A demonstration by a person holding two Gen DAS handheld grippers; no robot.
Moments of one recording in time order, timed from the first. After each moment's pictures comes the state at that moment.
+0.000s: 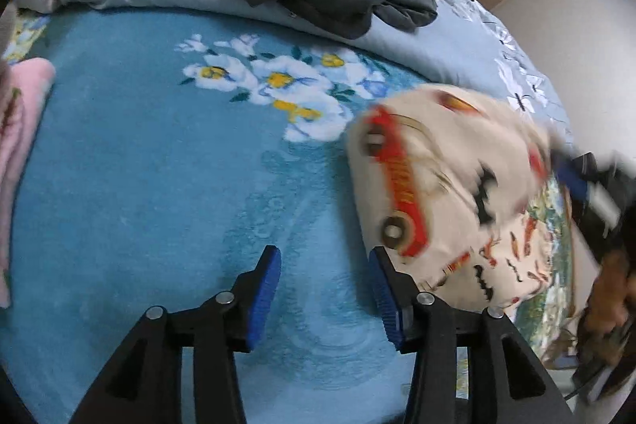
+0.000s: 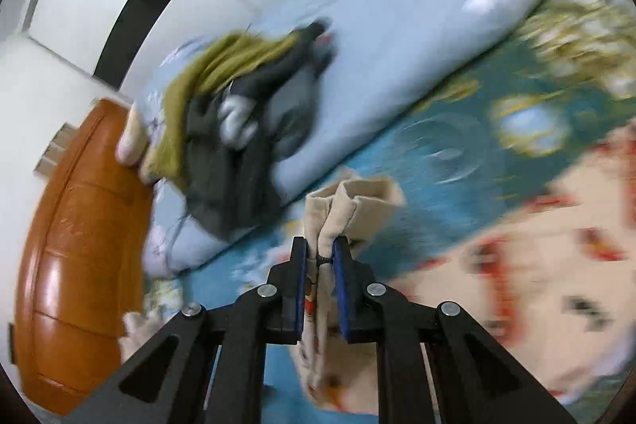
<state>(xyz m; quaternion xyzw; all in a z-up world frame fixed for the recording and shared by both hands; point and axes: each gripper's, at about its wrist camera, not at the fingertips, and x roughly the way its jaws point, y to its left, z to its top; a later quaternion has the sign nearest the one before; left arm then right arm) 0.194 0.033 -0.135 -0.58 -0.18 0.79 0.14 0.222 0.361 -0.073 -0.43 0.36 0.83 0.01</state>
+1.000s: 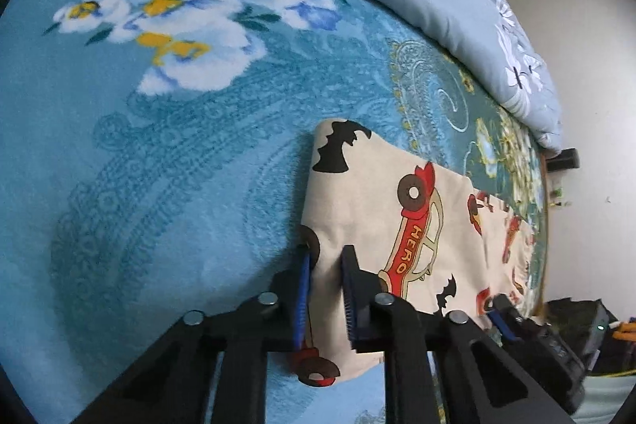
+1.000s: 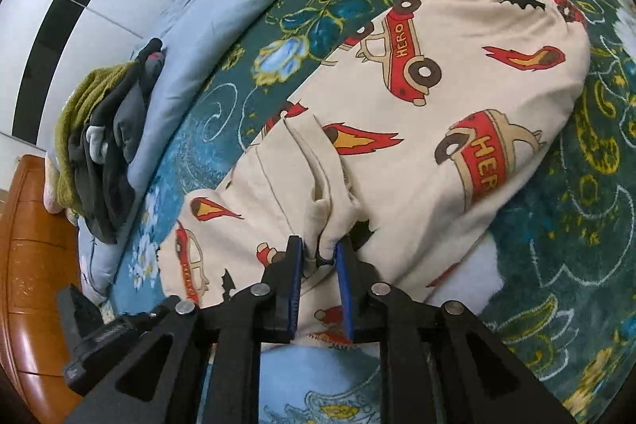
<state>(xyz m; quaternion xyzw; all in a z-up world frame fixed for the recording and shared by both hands) 0.150 0.119 -0.183 -0.63 -0.22 0.72 0.17 0.342 0.443 -0.138 -0.47 0.41 0.77 0.14</state>
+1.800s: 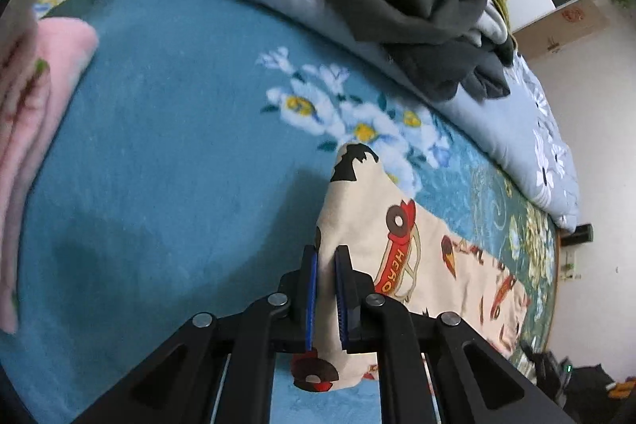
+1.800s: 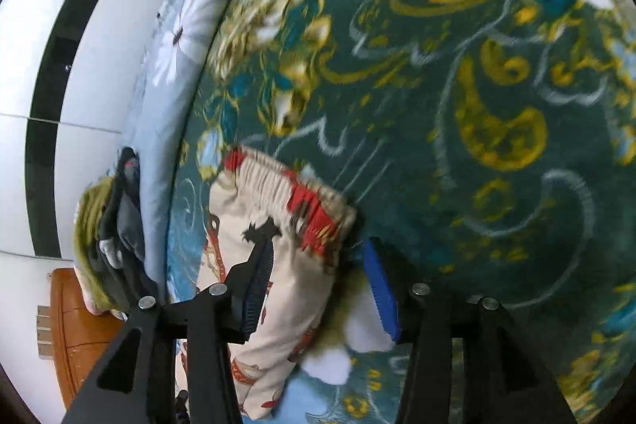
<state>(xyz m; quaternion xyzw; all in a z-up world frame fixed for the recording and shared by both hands) 0.155 -0.040 -0.154 -0.58 -0.27 0.77 0.07 0.385 0.513 -0.158 -0.39 0.55 0.71 0.20</state>
